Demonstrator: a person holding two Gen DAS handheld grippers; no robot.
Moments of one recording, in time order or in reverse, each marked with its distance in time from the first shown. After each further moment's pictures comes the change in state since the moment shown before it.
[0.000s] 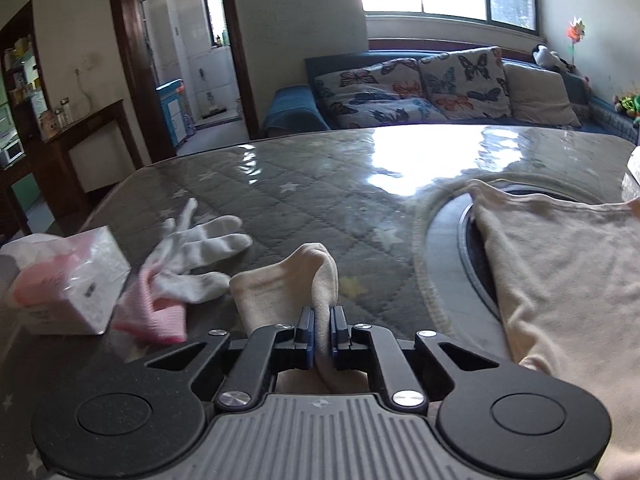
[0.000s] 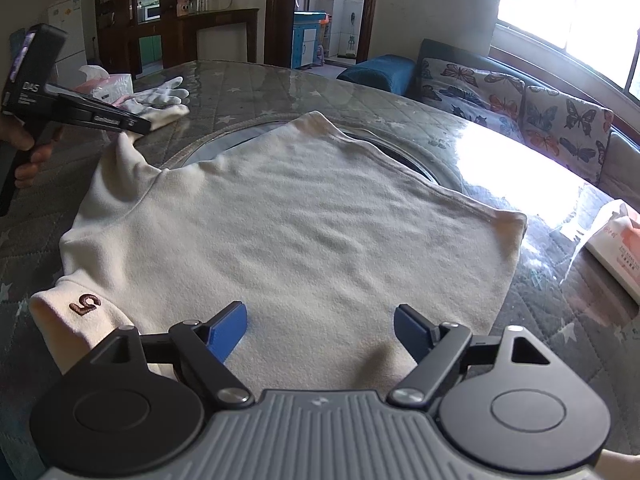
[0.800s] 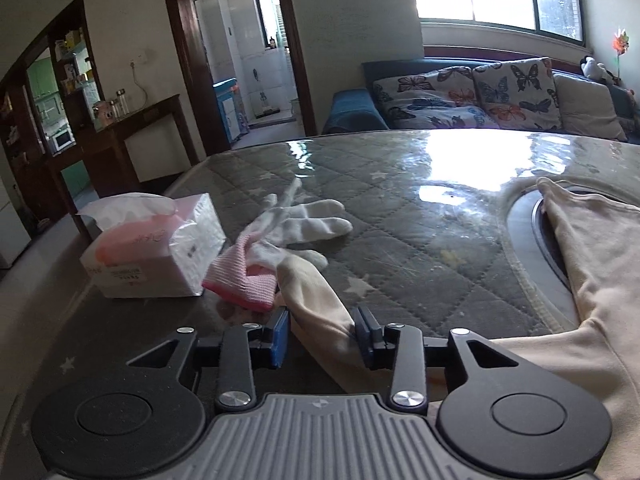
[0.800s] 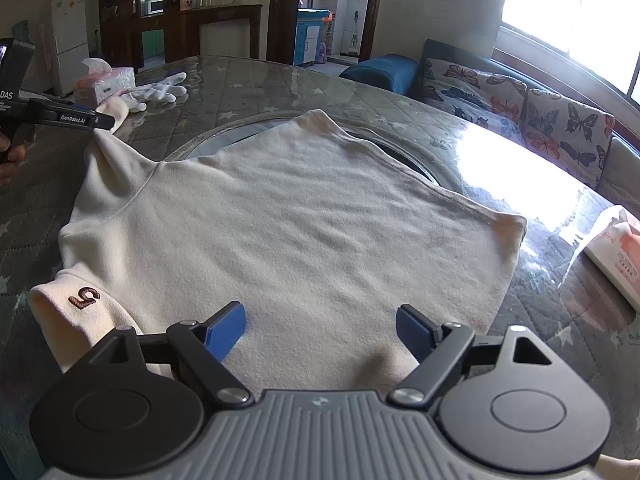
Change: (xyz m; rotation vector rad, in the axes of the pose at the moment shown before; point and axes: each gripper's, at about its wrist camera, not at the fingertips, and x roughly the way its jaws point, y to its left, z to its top) left arm -0.019 0.042 -0.022 -0.046 -0.012 0.166; right arm 0.000 0.001 0.001 -0.020 0.009 -0.006
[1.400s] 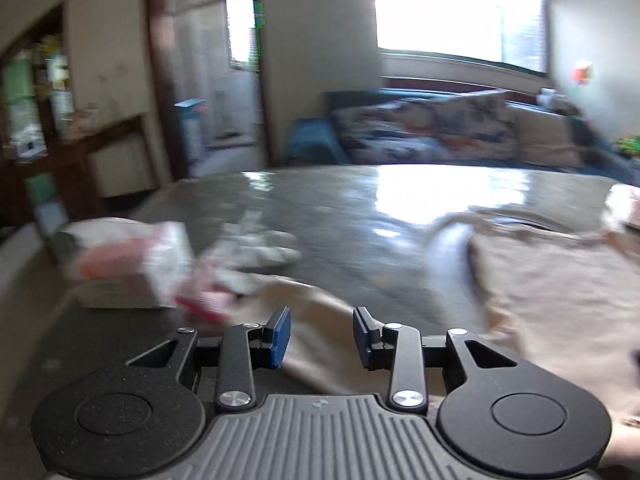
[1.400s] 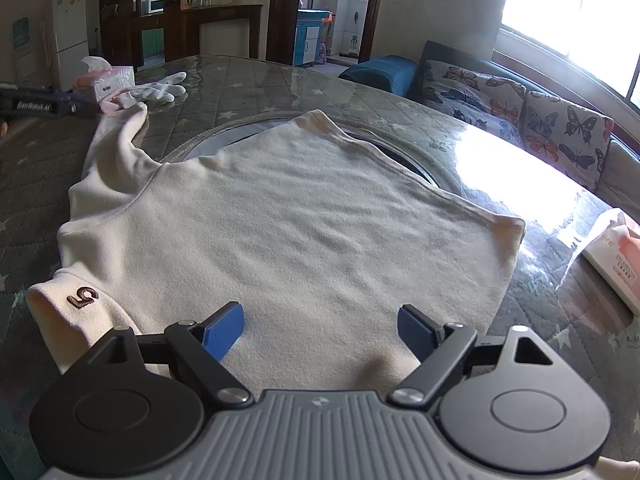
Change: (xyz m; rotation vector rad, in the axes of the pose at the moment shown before) left arm -0.050 -0.020 0.001 0.007 -0.069 -0.227; right arm 0.000 0.001 0.000 -0.008 -0.003 -0.009
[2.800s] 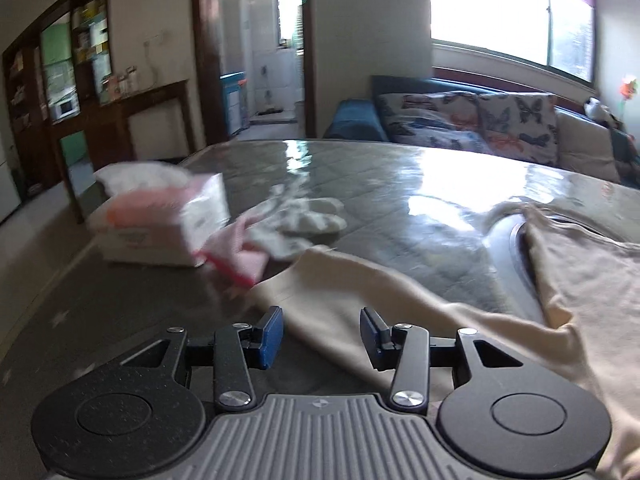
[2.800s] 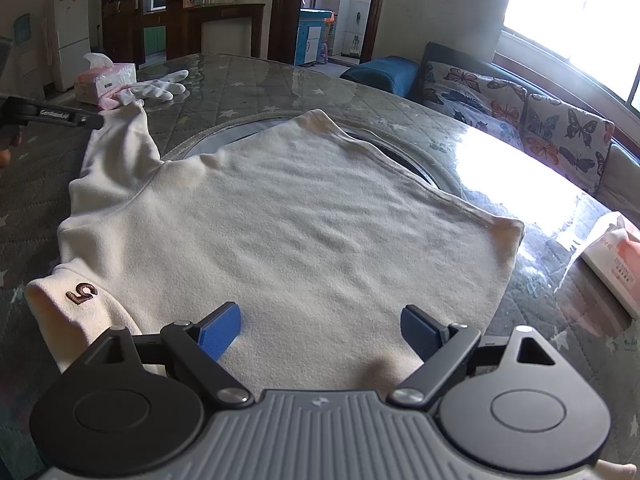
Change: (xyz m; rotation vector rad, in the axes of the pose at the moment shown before) left arm 0.027 0.019 -0.013 -0.108 0.047 0.141; right arm 0.001 0.000 0.001 -0.017 0.002 -0.004
